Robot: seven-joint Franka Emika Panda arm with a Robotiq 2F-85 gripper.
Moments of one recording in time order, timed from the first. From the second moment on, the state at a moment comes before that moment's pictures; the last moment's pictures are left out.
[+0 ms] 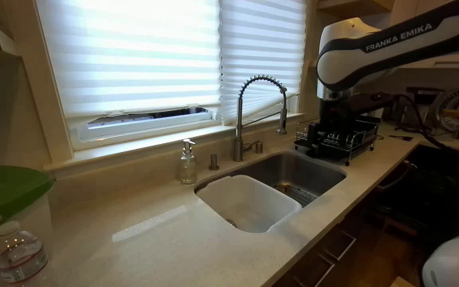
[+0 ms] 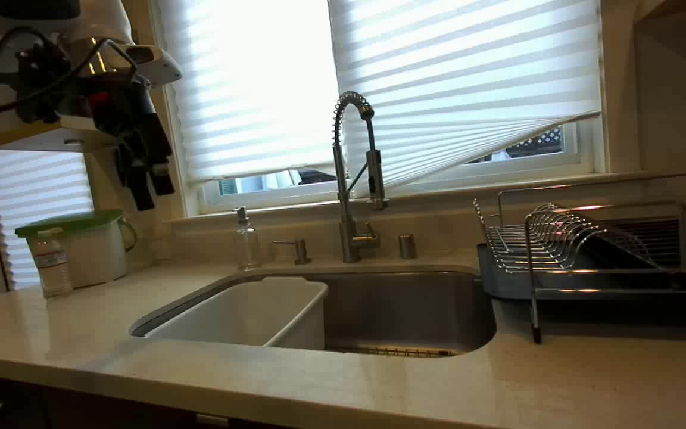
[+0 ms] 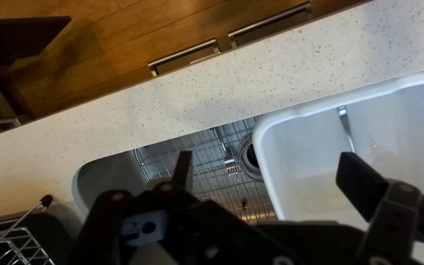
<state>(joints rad) -0.21 -0.64 -0.03 -2.44 -0.23 1.90 0.07</state>
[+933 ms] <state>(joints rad) -0.21 -0.61 -0.12 -2.41 -0.24 2.04 -0.03</state>
